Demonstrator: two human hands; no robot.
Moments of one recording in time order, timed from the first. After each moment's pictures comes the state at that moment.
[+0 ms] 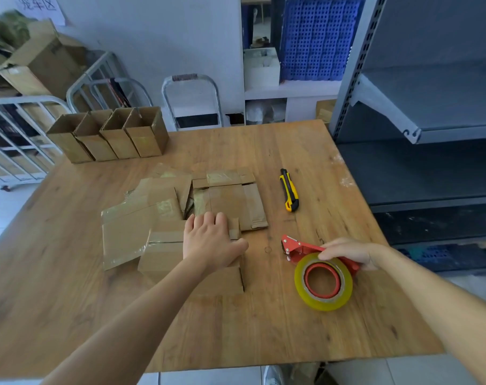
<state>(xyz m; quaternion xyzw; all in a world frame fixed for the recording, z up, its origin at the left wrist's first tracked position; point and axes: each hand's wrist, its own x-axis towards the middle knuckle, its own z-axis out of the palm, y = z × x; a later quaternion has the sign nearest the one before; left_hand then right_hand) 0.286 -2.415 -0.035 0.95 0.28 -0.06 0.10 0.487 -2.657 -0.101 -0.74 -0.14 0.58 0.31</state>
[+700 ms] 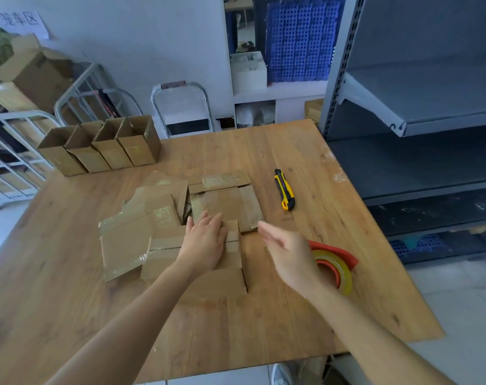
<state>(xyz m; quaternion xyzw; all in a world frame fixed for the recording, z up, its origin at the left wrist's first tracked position) 0.278 -2.397 -0.032 0.95 0.23 -0.06 0.19 0.342 -2.576 -0.030 -0.79 -0.26 0.23 0.50</state>
